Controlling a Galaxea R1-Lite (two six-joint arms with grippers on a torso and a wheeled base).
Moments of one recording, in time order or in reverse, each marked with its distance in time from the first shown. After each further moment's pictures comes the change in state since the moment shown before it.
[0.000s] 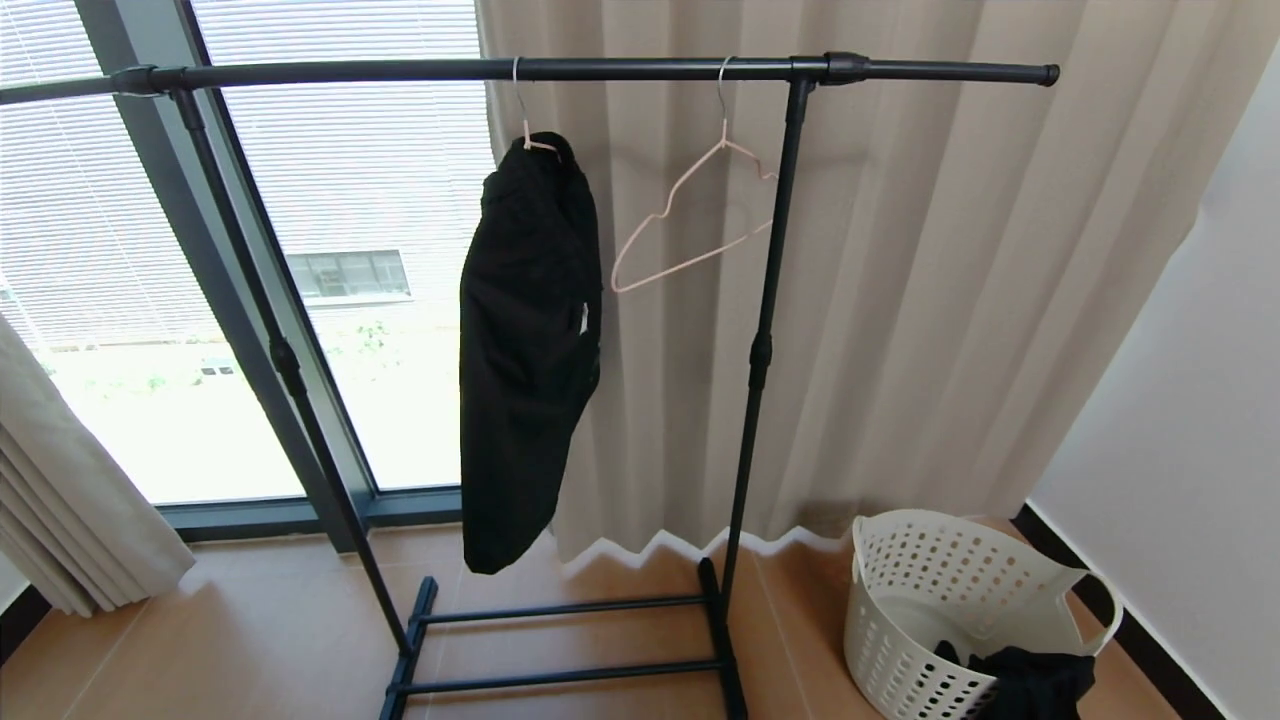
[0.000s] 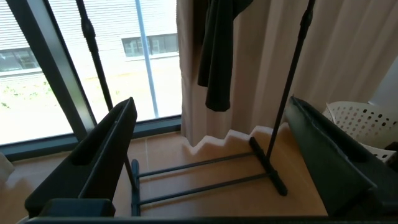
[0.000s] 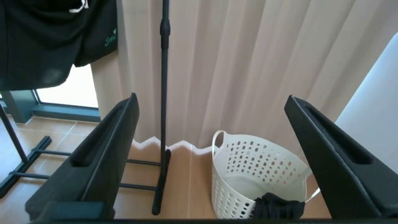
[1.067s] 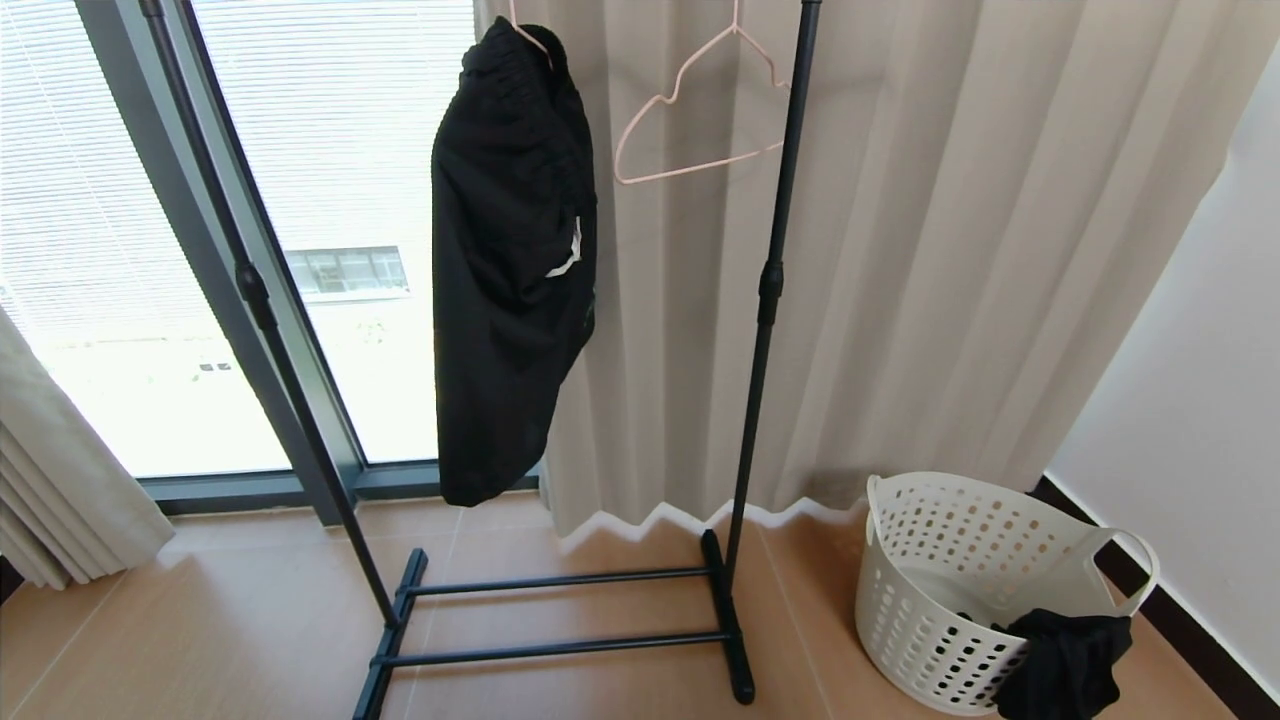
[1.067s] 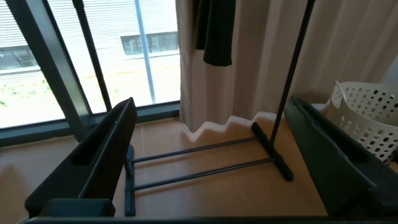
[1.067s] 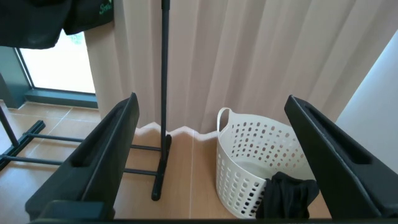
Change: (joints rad) left arm 0.001 0.000 0.000 -0.001 0.000 -0.001; right arm 0.000 0.000 0.000 -0.001 0.000 0.000
